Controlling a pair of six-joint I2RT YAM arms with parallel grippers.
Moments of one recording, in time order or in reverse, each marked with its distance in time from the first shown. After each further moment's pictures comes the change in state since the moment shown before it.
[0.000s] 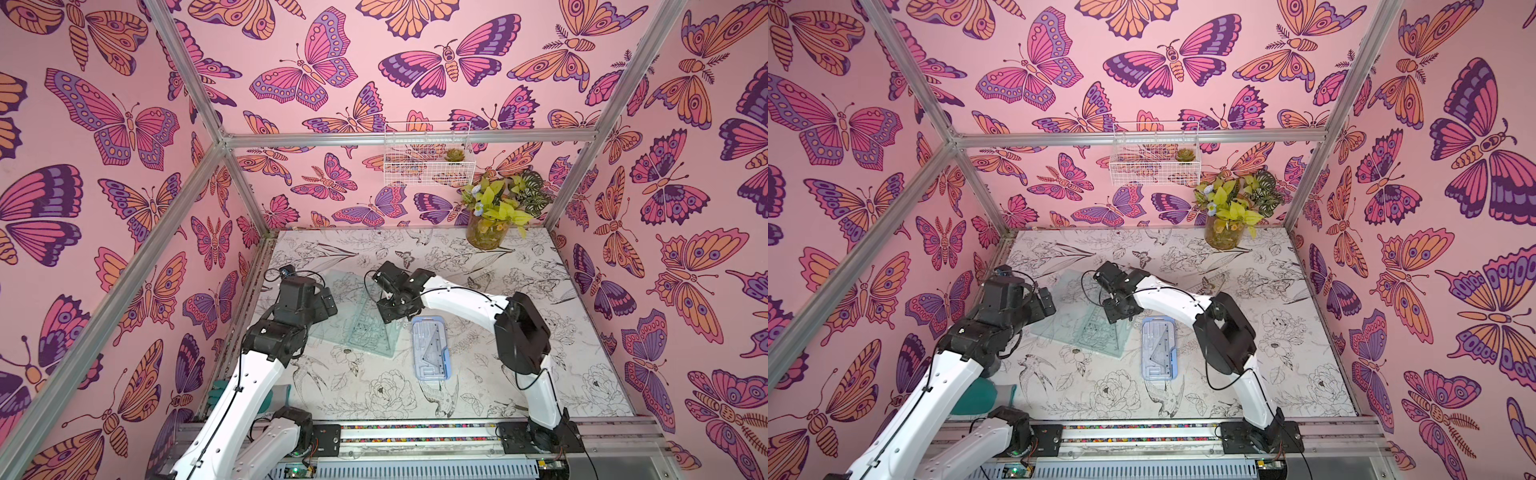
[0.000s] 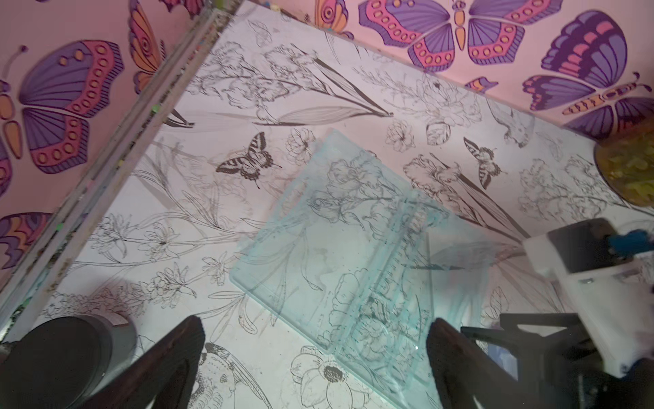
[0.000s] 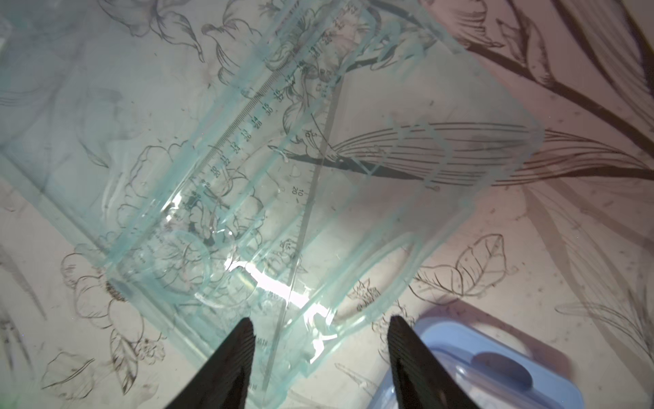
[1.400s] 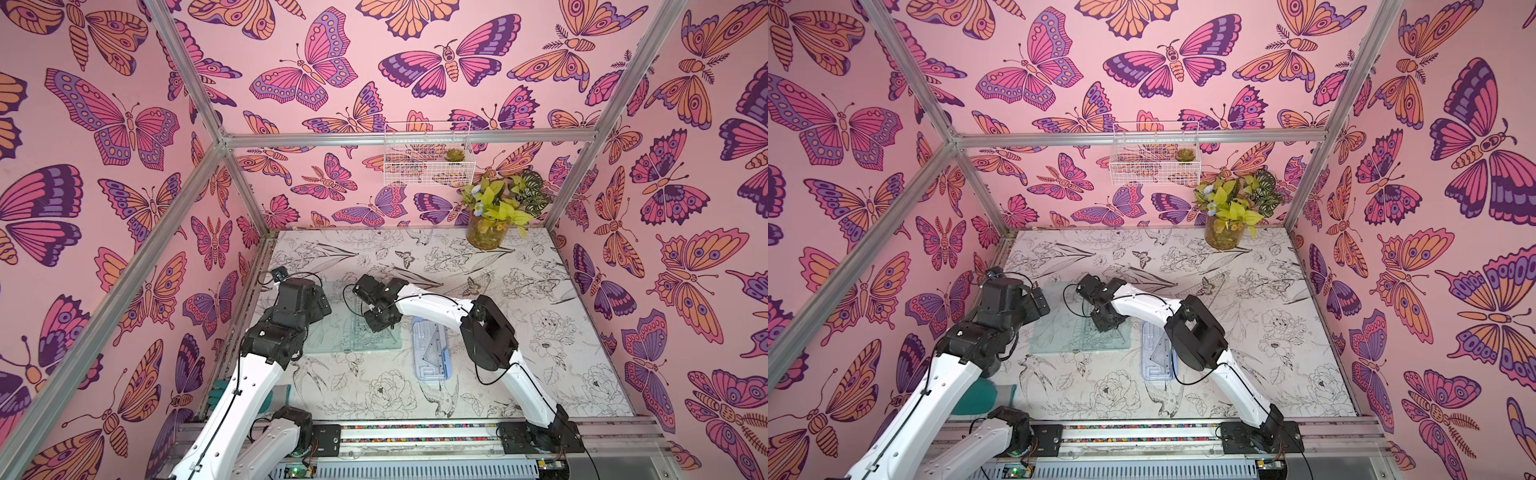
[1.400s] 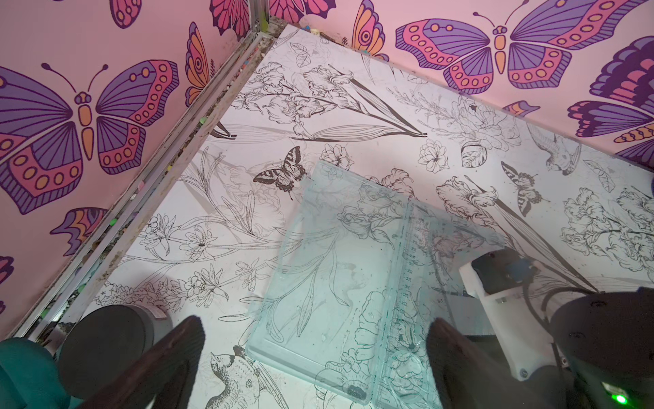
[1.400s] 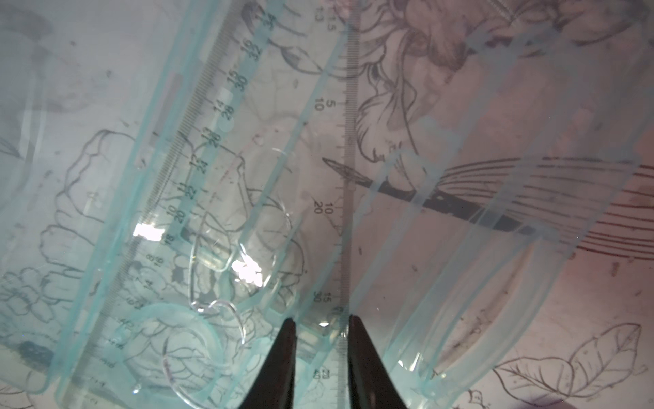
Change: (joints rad) left arm 0.004 -0.006 -0.008 -0.003 -0.085 -0.011; right arm 0.066 0.204 0.194 -0.068 0.046 -0.051
